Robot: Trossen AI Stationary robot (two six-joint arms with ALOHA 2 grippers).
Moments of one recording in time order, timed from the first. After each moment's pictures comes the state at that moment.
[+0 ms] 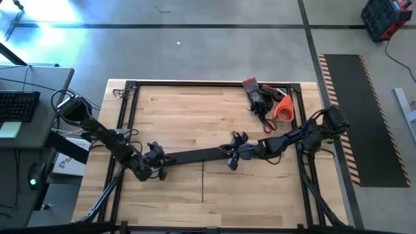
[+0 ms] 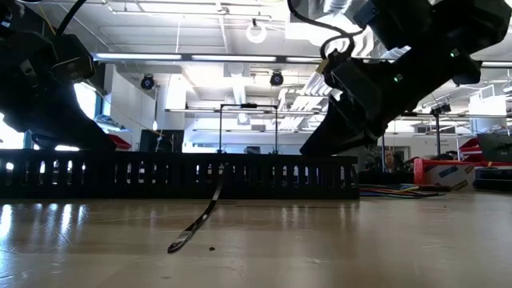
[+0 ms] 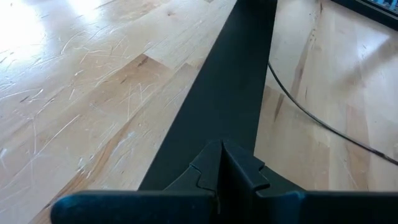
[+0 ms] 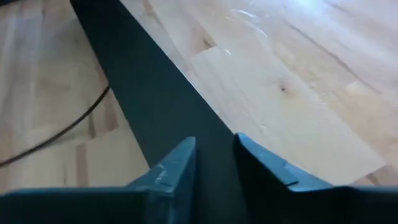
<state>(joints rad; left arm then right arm) -0.71 1.34 0.29 0.14 -0.78 -1.03 0.24 1.70 0.63 0.31 0.40 0.54</state>
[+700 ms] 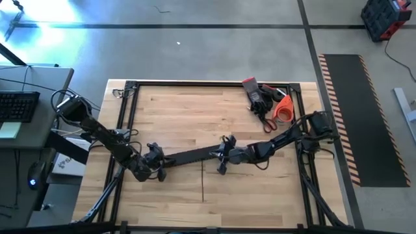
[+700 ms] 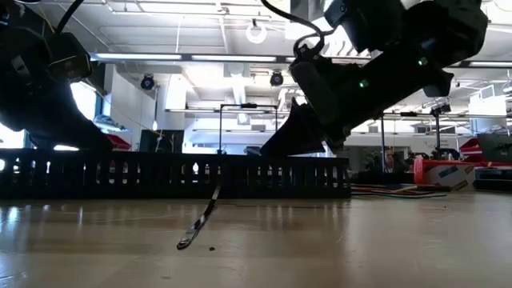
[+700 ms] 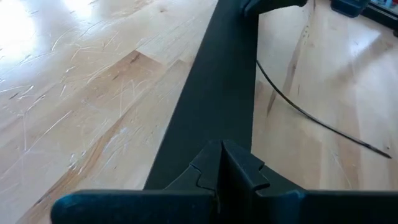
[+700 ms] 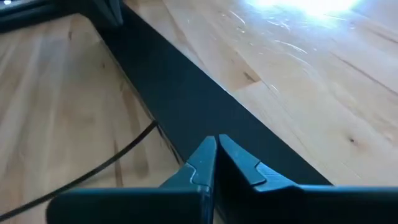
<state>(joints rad) -0.71 1.34 0.29 0.17 -0.78 -1.01 0.26 1.92 0.78 0.48 0.41 0.44</state>
